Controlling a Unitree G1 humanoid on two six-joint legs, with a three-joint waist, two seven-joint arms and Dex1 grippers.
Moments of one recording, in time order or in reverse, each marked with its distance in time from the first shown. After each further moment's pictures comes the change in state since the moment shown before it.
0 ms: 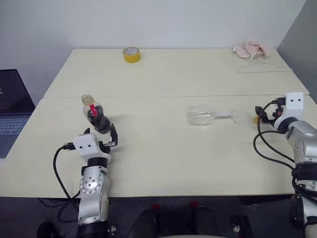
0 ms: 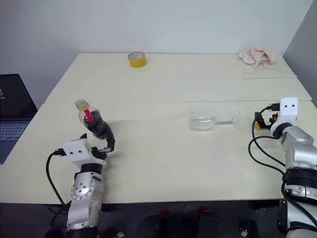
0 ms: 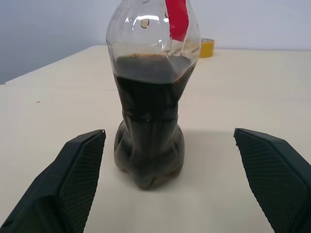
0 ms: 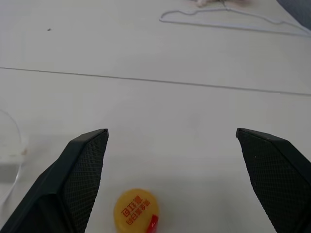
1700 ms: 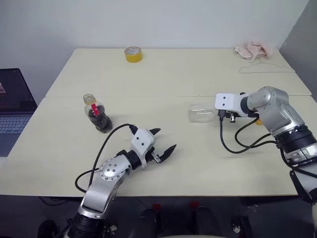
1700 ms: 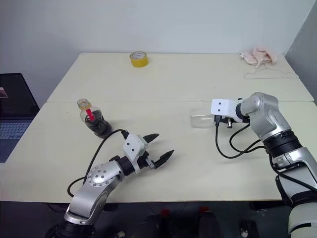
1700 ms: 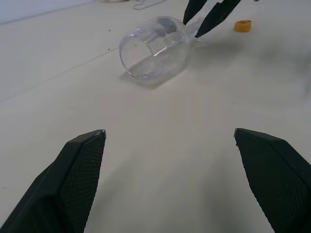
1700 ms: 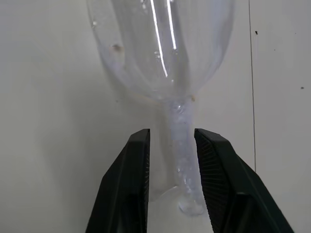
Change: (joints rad) left arm -0.122 0.245 -0.400 -0.291 -0.033 0.433 -0.505; right arm -0.402 -0.062 0.744 0.000 -0.600 -0.122 0.647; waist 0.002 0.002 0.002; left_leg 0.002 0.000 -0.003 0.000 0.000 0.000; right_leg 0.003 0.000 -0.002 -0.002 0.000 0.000
